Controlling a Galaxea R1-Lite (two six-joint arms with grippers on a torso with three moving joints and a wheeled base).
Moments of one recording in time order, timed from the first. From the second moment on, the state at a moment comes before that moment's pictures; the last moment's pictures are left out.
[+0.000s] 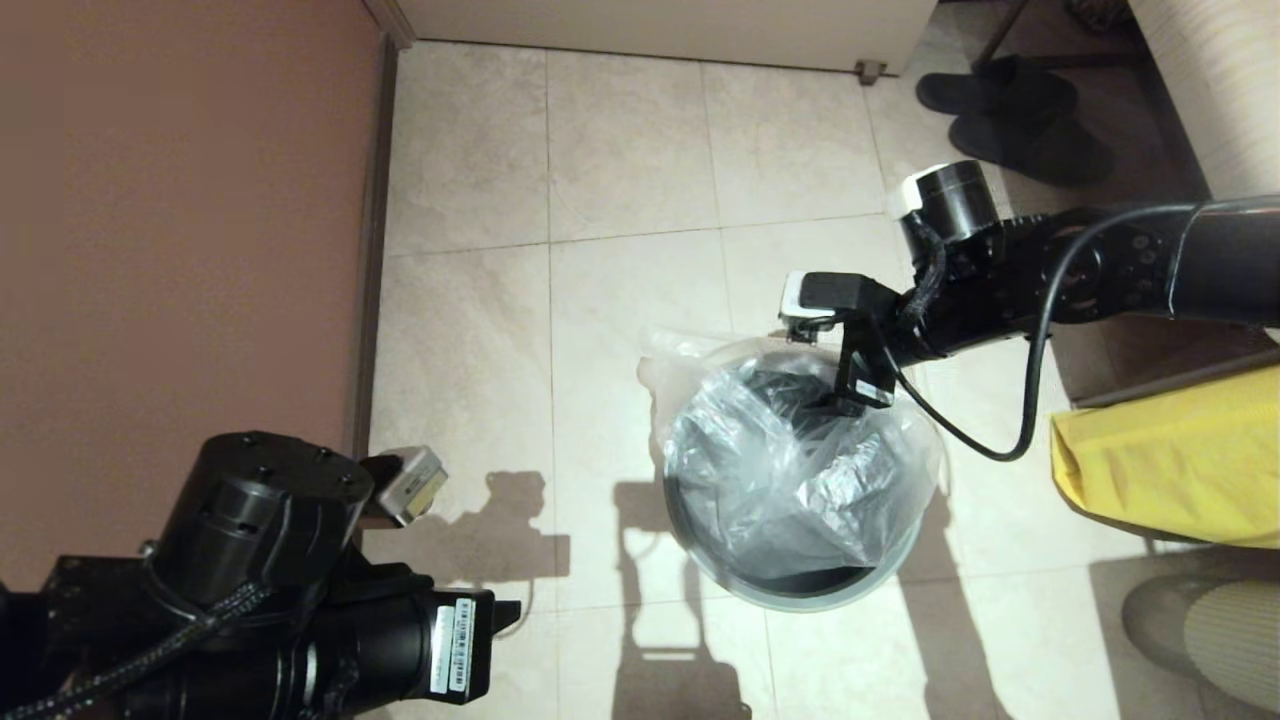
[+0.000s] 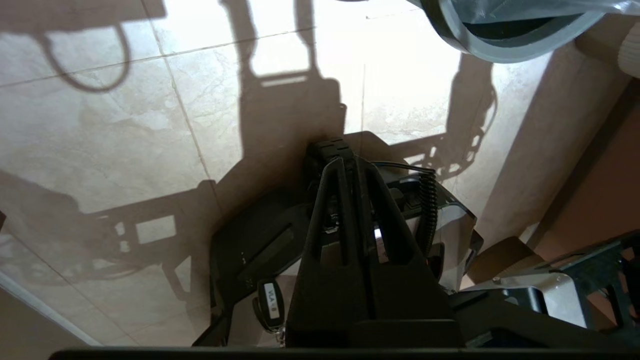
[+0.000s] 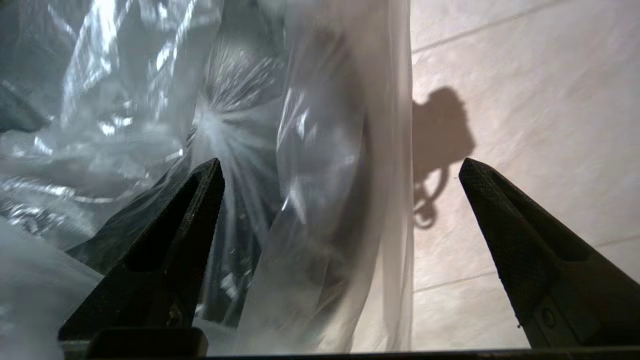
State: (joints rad) left arm -0.74 1.34 -0.63 0.00 0.14 -0.48; right arm 0.40 2.06 -1.86 0.41 0.12 -1.02
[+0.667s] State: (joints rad) left arm -0.72 1.34 -0.60 -0.06 0.10 -0.48; right arm 0.44 2.19 -1.92 0.22 -0.03 -1.39
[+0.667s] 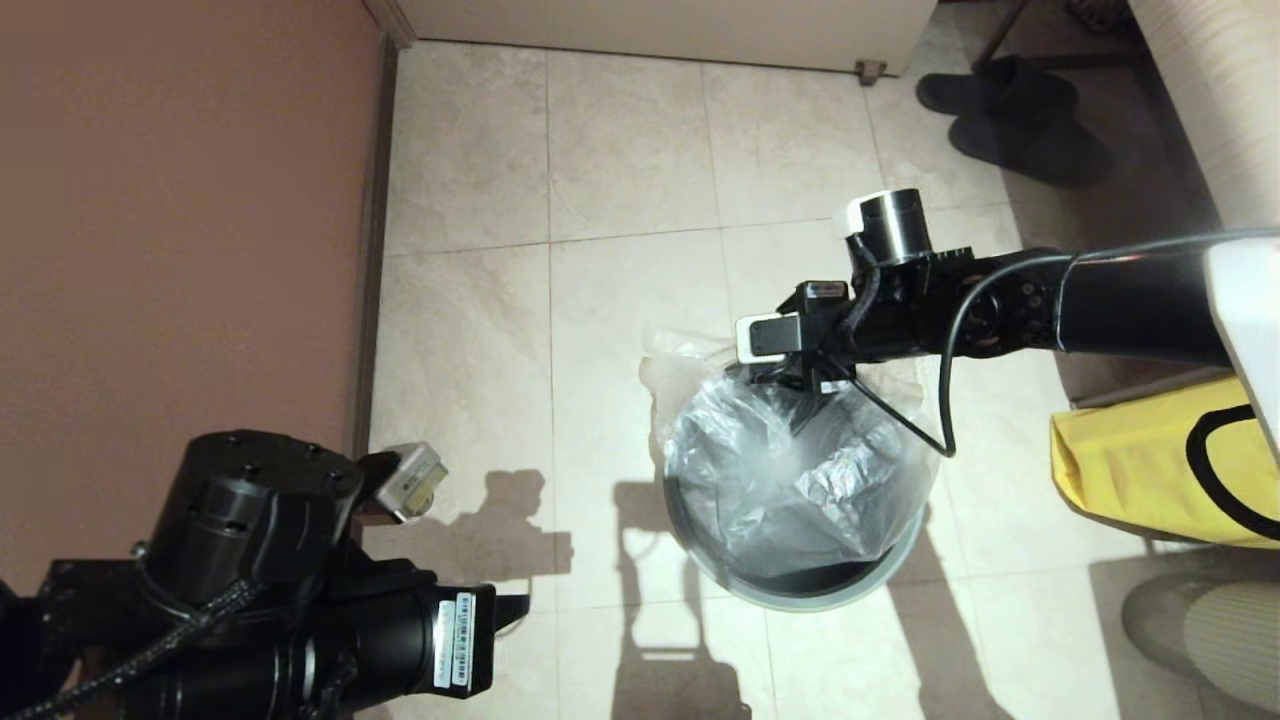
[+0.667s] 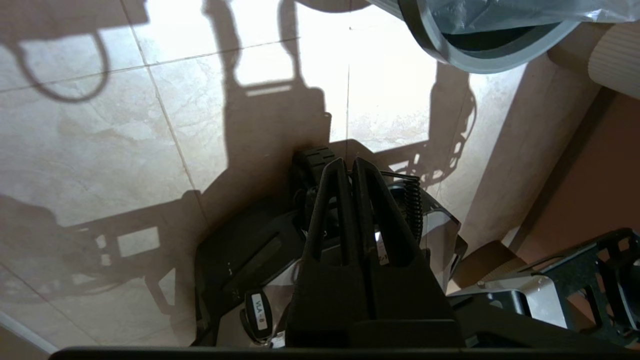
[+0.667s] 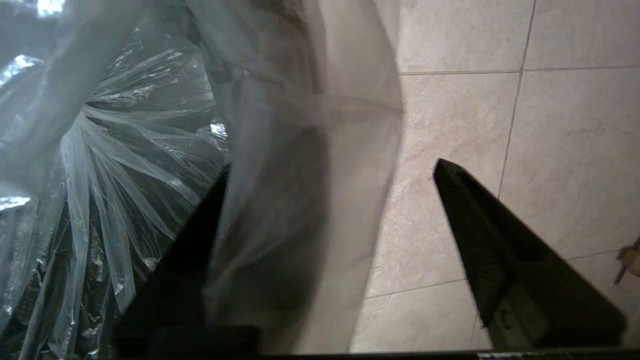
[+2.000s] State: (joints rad) left arm -0.73 1.25 -0.61 -0.05 0.10 -0.48; right arm 0.41 2.10 -1.96 0.67 -0.01 -0.91
